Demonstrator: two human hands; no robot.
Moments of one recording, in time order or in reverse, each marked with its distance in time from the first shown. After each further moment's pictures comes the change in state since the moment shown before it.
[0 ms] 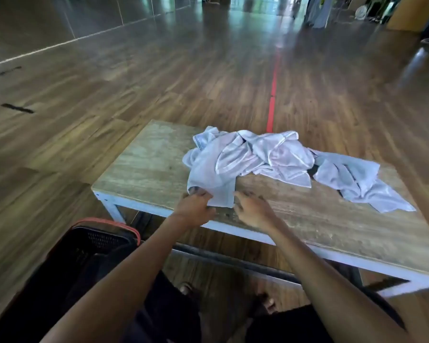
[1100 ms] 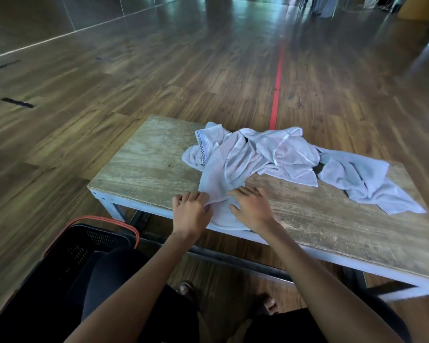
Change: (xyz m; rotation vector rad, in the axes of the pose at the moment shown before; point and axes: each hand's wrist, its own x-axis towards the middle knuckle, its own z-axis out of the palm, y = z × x) left_hand -0.009 0.006 0.032 0.100 0.439 -0.138; right_hand 0.010 0.003 0.011 -0.144 0.251 -0.132
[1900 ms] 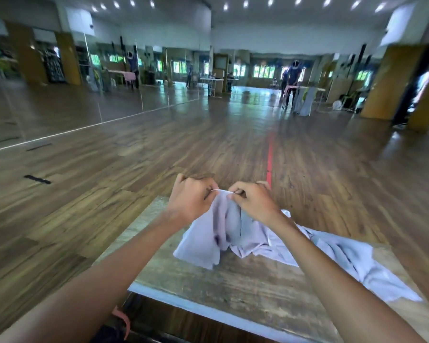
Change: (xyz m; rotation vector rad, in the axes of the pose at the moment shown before) left_hand 0.121 0.041 -0.223 -0.132 0.368 0.319; right_hand 0.079 -0.023 -0.217 0.255 0.324 -0.027
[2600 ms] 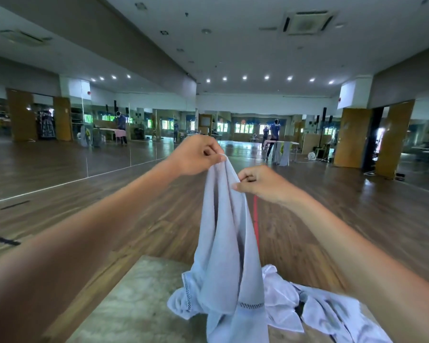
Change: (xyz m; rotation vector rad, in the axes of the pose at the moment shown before) left_hand 0.147 0.069 -0.162 -0.406 -0.083 0.156; right_hand 0.039 -0.061 -0.181 0.346 -0.075 -0.050
